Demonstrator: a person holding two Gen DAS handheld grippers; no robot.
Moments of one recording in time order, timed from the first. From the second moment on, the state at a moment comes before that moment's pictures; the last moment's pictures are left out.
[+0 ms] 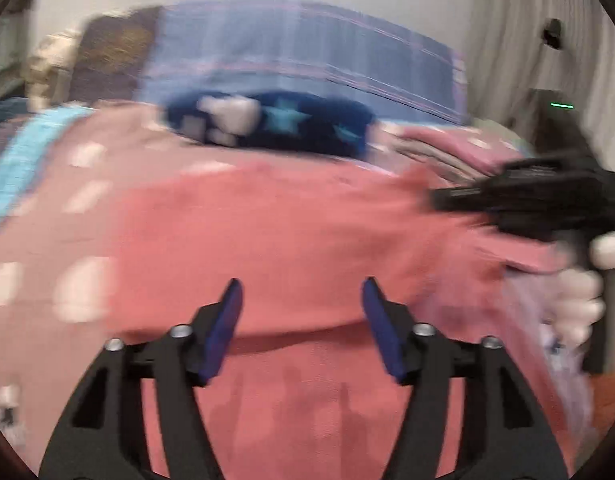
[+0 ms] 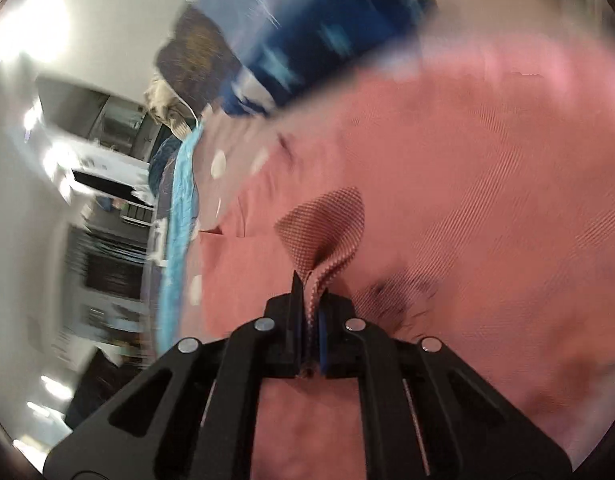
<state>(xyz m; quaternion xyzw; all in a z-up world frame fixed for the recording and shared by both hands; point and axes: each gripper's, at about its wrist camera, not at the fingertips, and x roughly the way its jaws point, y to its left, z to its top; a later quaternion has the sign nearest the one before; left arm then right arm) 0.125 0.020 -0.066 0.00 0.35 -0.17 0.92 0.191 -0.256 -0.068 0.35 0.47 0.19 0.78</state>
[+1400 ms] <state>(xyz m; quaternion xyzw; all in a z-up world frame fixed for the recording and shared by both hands) 0.164 0.103 -0.119 -0.04 0.41 -0.04 0.91 0.335 0.011 -0.055 -0.05 0.50 0.22 0.84</state>
